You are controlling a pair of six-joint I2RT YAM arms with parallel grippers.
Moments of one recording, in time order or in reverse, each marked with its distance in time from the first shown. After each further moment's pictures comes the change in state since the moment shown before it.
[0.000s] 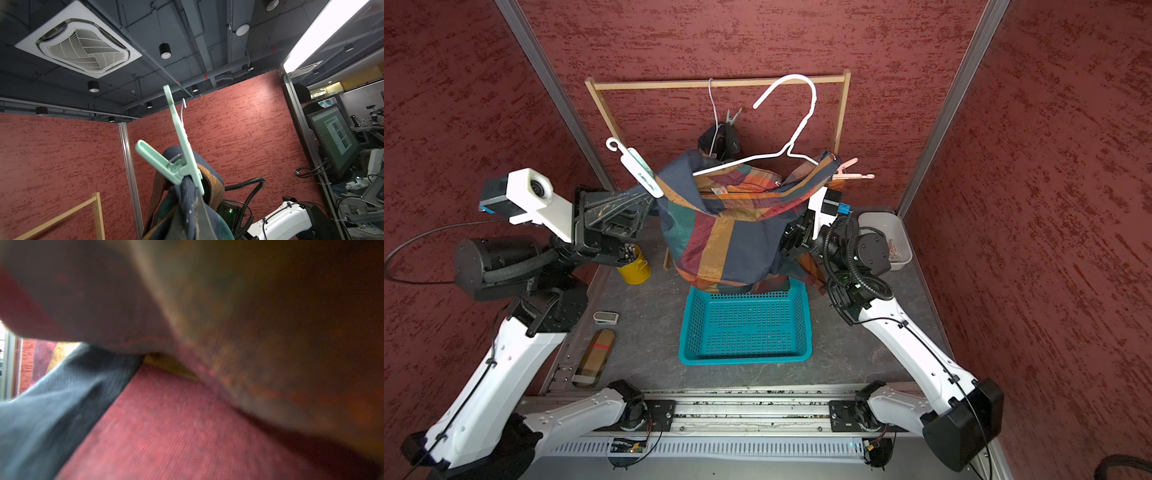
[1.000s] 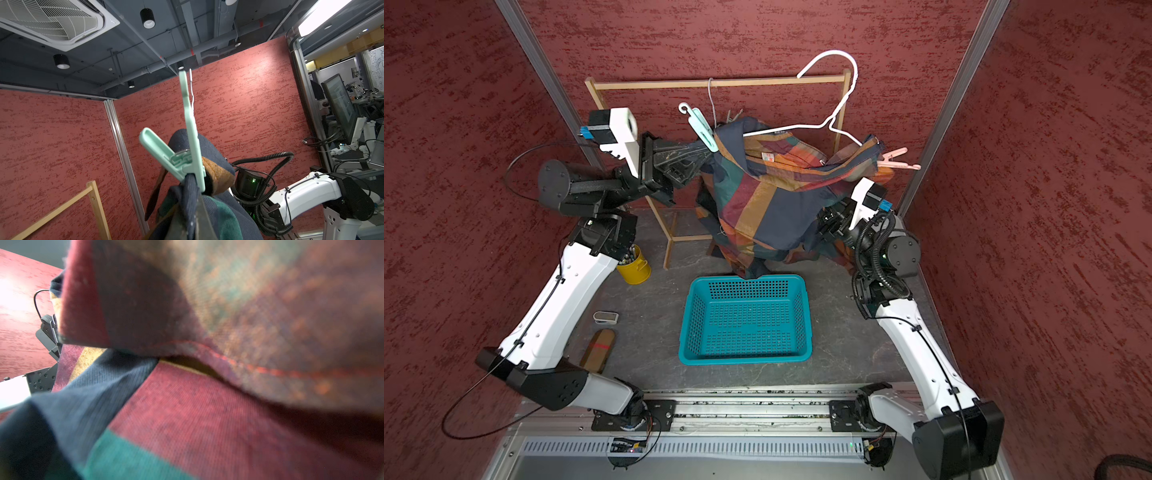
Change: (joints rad) left arm 0.099 0.444 0.408 0.053 0.253 -0.056; right arm -0.292 -0.073 -0.059 0.053 0.003 0.011
